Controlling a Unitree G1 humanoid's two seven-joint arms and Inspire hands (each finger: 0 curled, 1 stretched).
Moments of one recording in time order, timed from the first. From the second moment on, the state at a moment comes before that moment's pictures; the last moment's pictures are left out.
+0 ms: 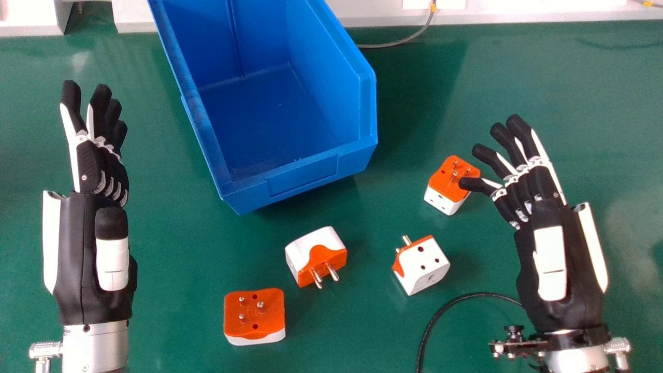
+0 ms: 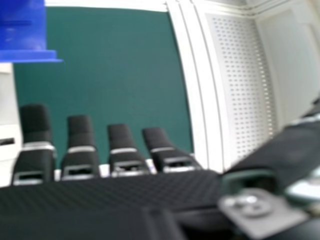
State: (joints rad) left arm 0.03 0.14 0.24 0.50 -0.21 -1.06 -0.26; right arm 0.01 -0.03 -0.12 0.64 0.27 -1.03 0.46
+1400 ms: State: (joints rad) left arm -0.01 0.14 0.24 0.53 -0.22 -1.07 -0.26; right arm -0.20 -0.24 -0.14 0.90 -0.41 -1.12 -0.24
